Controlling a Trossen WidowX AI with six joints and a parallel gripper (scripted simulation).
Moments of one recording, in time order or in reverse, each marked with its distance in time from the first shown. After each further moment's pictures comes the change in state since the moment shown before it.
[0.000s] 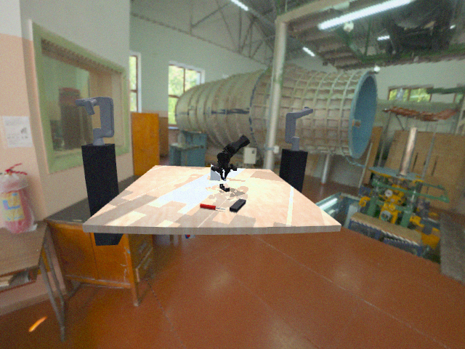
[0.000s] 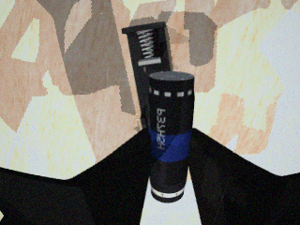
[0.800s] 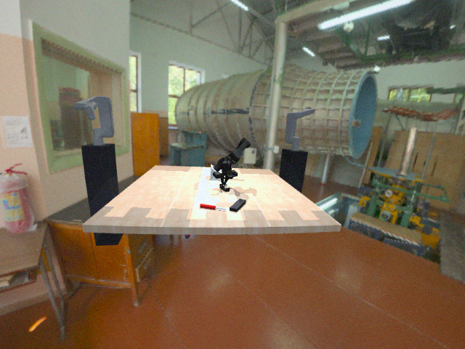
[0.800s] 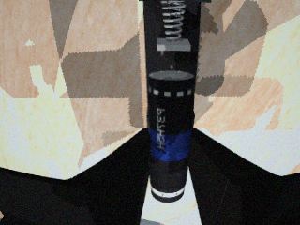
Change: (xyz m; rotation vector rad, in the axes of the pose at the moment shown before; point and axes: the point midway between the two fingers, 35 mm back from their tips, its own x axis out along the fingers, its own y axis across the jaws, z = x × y) arm 0.038 0.010 -0.002 -0.141 0.246 0.008
